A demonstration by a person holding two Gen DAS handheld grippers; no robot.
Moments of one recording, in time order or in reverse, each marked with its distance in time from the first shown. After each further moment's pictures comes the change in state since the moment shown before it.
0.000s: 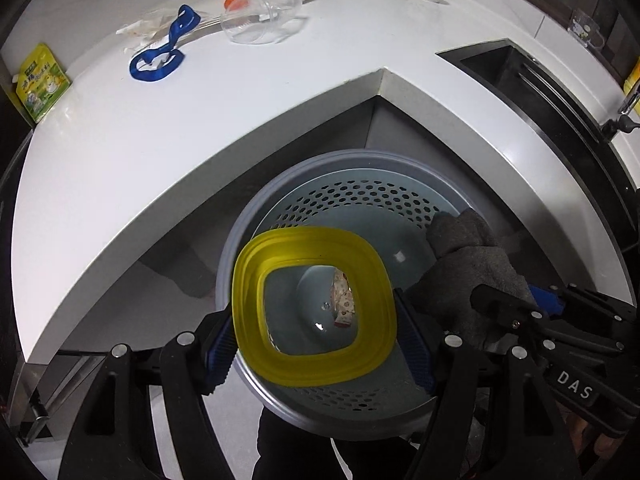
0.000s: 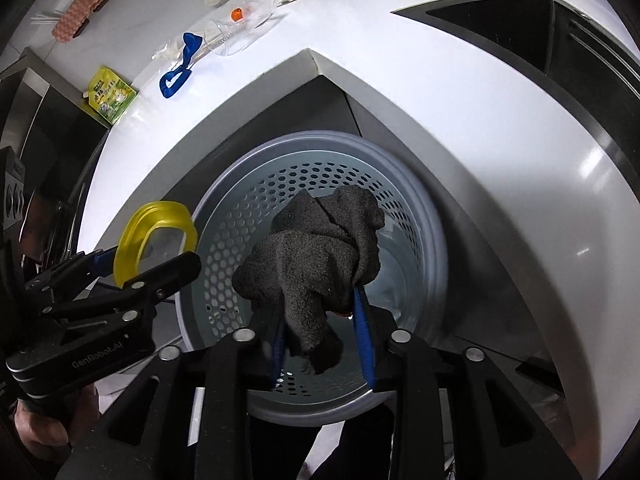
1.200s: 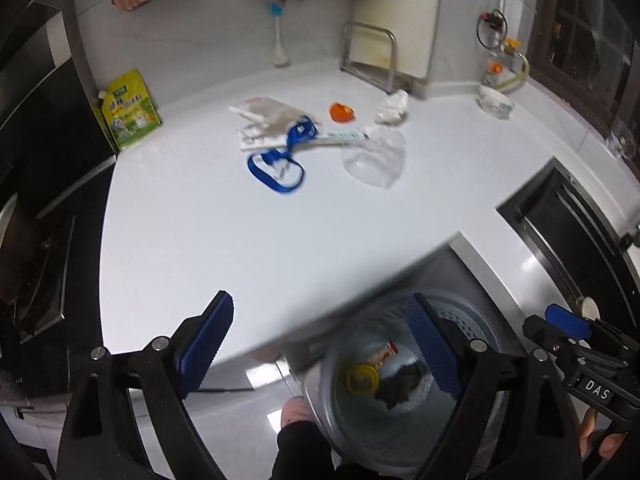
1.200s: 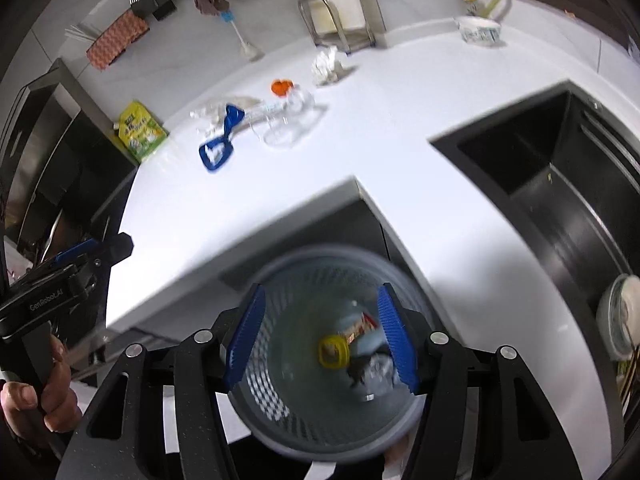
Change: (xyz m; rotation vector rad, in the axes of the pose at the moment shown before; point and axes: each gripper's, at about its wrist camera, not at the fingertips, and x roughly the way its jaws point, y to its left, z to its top) left arm -0.107 0.088 0.065 -0.183 -0.248 0.129; right arm -0.061 0.050 0.080 -0.089 -0.182 -0.002
